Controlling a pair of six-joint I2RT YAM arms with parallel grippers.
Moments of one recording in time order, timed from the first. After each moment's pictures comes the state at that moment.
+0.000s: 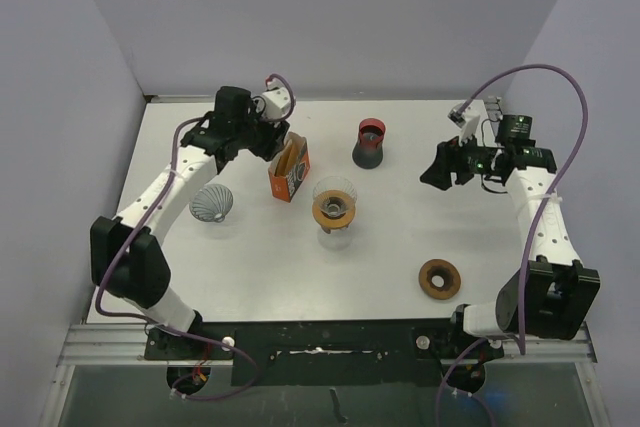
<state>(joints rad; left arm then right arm) -0.38 1.59 1.43 -0.45 0.24 0.29 -0.15 1.38 1.27 -0.83 -0.81 -0.47</state>
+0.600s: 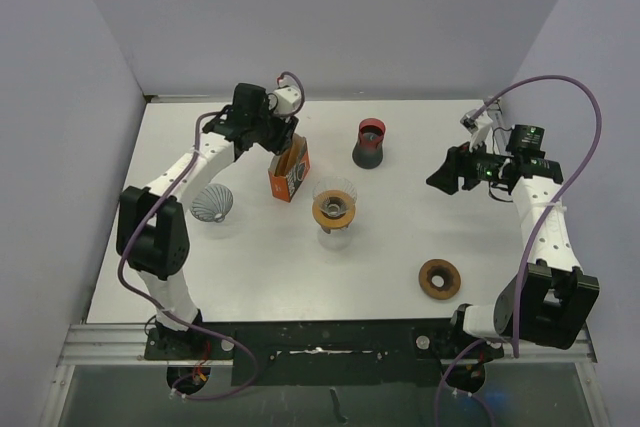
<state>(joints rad) -0.38 1.82 1.54 -0.40 0.25 0.24 -0.24 1.34 1.16 -0.75 -0.89 -0.47</state>
